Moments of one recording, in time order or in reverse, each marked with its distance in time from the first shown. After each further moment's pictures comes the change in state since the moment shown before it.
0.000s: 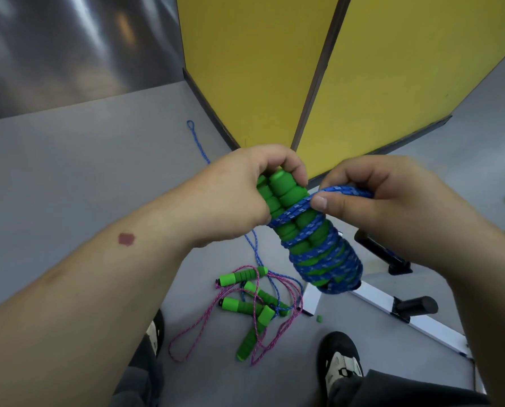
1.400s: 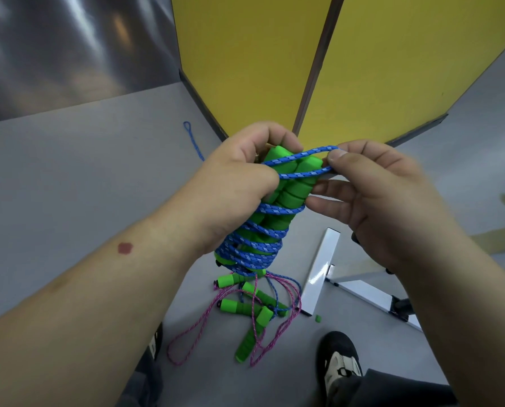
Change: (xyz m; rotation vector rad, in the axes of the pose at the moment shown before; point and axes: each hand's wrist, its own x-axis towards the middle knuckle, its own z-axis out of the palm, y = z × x) left_hand -0.001 0.013 0.014 -0.497 0.138 0.031; right_hand 0.010 -0.001 0.023 0.876 0.256 0.238
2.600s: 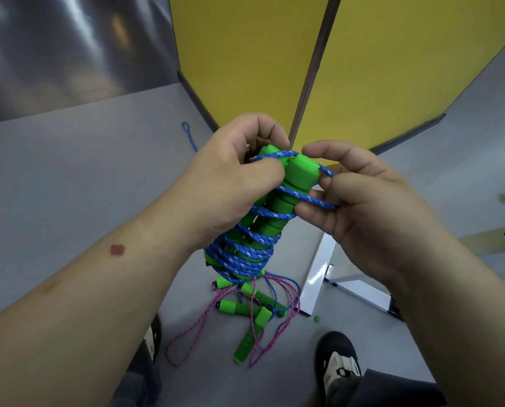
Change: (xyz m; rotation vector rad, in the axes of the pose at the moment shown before) left_hand 0.000 0.003 -0.003 0.049 0.039 0.142; right_hand -0.009 -0.003 0.012 0.094 -0.077 0.122
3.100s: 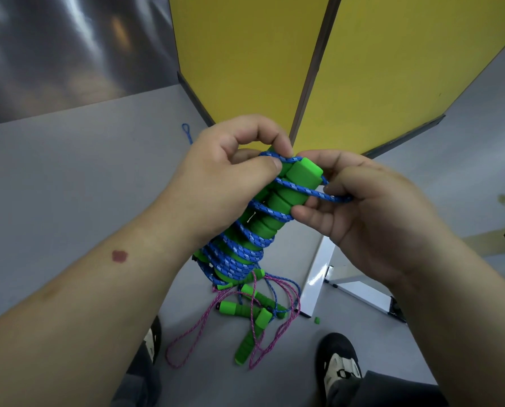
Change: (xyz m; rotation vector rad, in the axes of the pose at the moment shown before) left_hand -0.003 0.004 -0.003 0.012 0.031 0.068; right_hand 0.001 -0.002 -0.001 0.065 -0.064 0.054
